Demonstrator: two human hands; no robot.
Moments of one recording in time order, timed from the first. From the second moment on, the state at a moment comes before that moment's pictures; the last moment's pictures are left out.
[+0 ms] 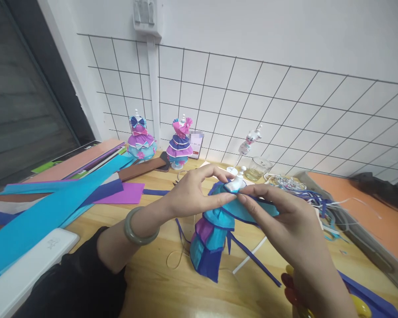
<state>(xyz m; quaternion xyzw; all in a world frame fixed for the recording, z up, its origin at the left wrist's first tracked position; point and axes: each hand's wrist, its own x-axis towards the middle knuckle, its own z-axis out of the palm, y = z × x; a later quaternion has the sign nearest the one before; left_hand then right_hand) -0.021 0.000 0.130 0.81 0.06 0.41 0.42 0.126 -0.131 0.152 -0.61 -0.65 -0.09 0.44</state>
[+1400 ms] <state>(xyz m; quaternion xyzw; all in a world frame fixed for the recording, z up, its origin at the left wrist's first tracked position) -0.016 -0.013 0.131 0.79 0.17 0.43 0.40 0.127 -0.127 0.149 -0.62 -0.65 -0.01 0.44</state>
